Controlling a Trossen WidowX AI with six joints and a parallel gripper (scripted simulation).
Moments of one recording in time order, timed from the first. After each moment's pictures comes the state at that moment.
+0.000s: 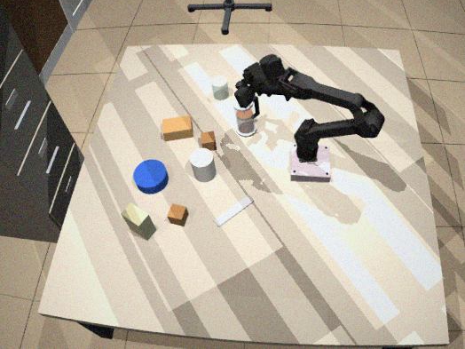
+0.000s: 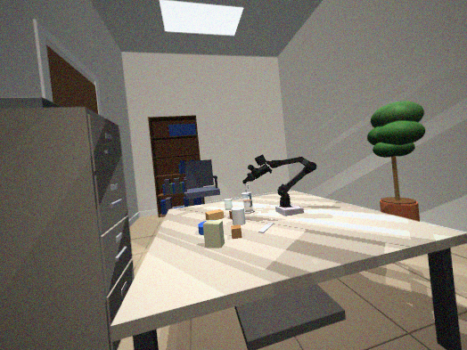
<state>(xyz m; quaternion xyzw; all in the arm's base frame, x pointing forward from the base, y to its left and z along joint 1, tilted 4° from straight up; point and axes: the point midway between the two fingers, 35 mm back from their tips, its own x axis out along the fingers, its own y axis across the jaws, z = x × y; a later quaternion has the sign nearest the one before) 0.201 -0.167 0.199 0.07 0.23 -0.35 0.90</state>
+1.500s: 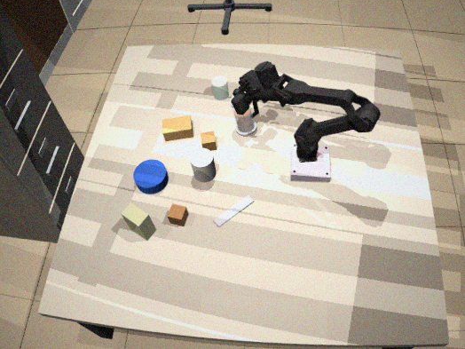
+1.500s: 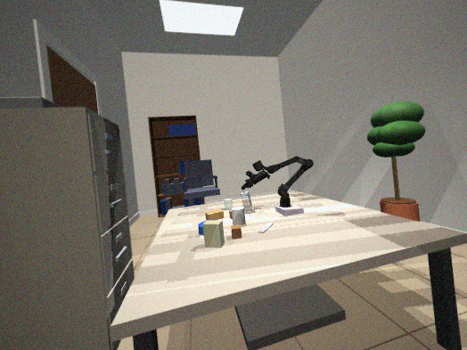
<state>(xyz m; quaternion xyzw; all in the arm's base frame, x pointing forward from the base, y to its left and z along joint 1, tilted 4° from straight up) 0.210 -0.179 0.157 0.07 0.24 -0.35 0.90</state>
